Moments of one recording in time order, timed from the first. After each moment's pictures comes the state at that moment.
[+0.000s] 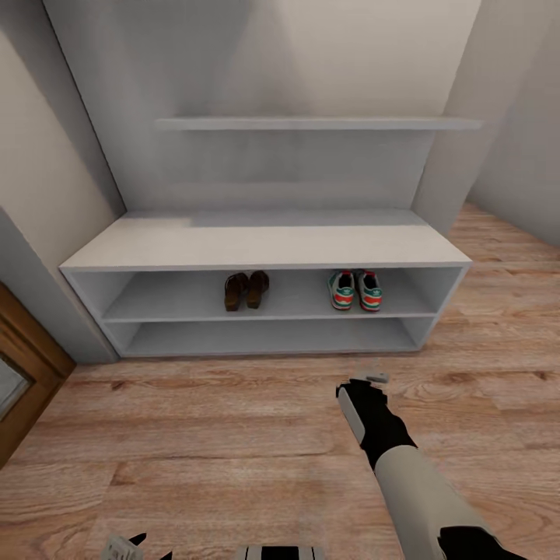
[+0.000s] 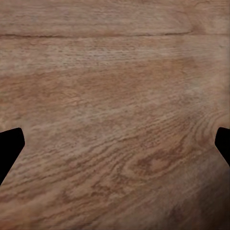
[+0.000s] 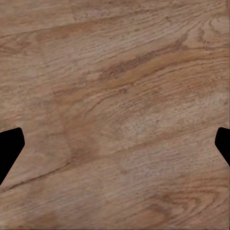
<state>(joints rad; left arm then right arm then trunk) -0.21 0.20 0.45 -0.47 -0.17 -0.29 -0.96 -0.77 0.17 -0.05 -0.68 -0.08 0.58 -0.53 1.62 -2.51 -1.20</state>
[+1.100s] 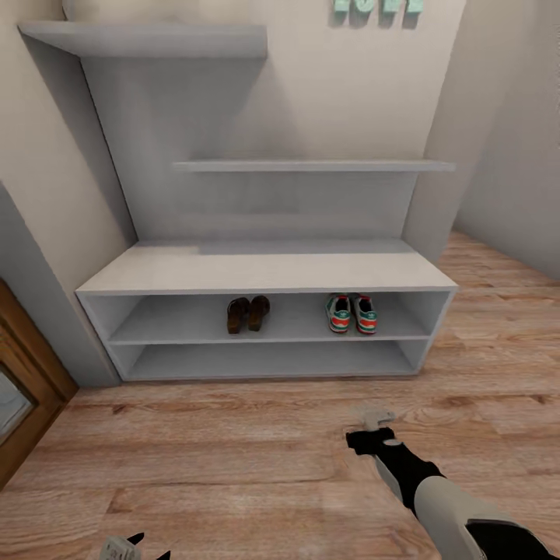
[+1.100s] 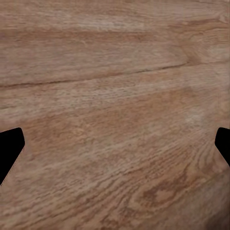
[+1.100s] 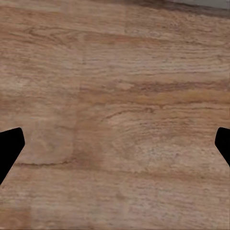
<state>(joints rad) -0.21 0.20 0.46 -0.47 -0.17 -0.29 -0.95 -0.76 0.00 -0.05 -0.19 0.17 0.05 -0.01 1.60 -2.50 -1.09</state>
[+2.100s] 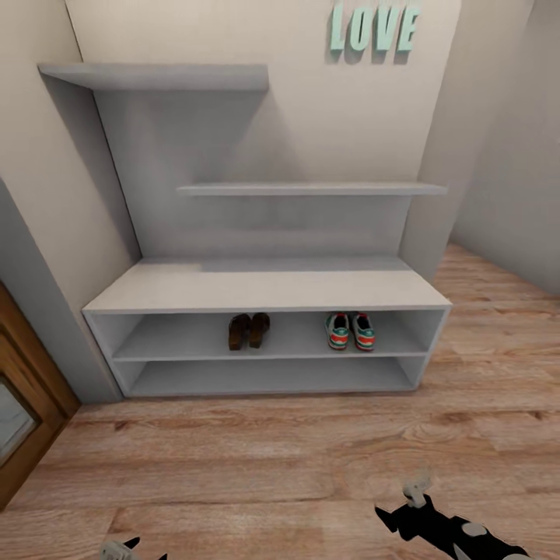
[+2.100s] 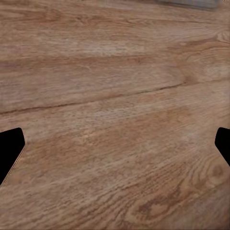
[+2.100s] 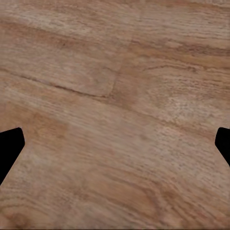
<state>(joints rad) -0.20 0.20 0.48 -0.47 -0.17 -0.29 -0.93 -0.58 -0.22 -0.05 -0.04 0.19 -0.30 0.51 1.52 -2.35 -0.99</state>
